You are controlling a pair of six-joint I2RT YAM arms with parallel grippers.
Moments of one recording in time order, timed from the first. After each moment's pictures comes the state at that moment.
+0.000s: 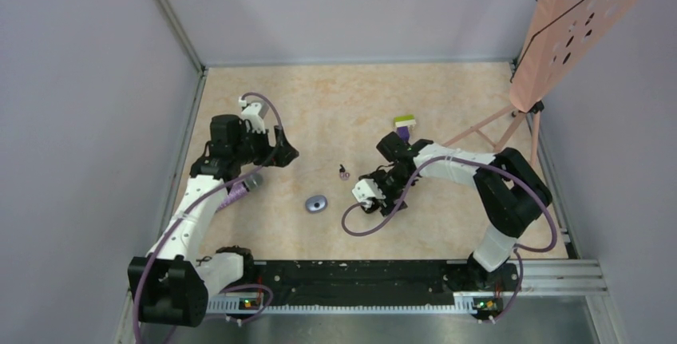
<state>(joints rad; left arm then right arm) -0.07 1.07 0.80 -0.36 0.48 -0.14 0.68 1.69 0.98 -0.66 -0.60 -1.42</state>
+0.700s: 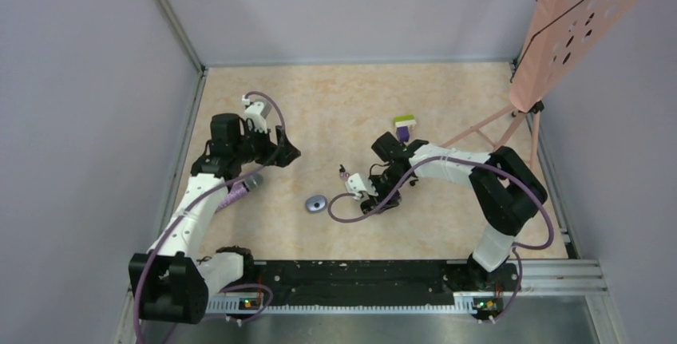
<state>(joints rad) -0.07 1.09 0.80 -0.33 0.53 -0.11 0.72 1.72 1.00 -0.61 -0.58 -1.22</state>
